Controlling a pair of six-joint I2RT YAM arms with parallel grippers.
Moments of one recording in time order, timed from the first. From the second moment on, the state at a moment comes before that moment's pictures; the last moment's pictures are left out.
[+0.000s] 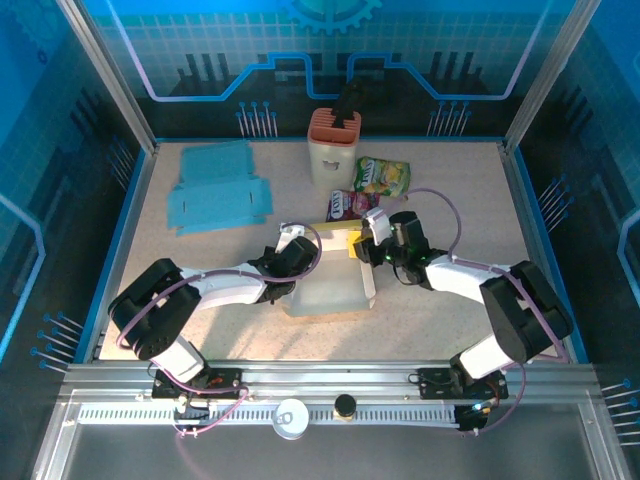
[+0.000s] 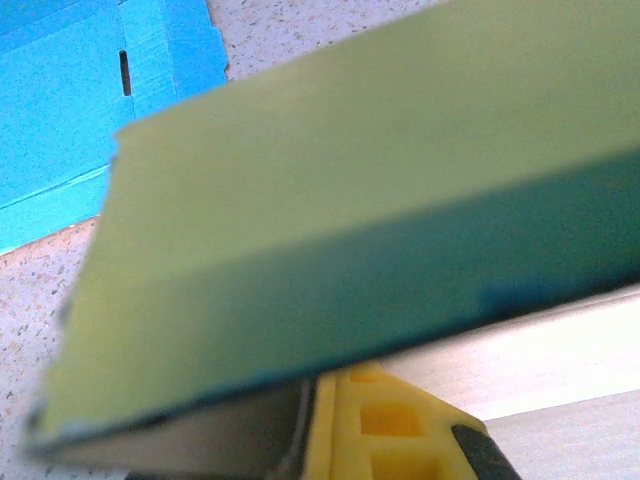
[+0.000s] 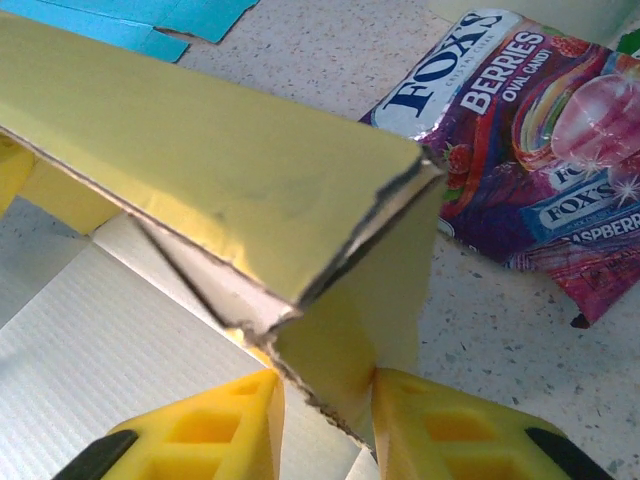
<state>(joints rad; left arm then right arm) -0.75 1.60 0.74 -0.03 -0.66 -0.37 0.46 1.52 0.65 0.23 -0.25 0.03</state>
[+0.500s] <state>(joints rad) -0.75 1.60 0.74 -0.03 -0.67 -0.37 0.53 1.55 0.65 0.33 -0.05 0.04</state>
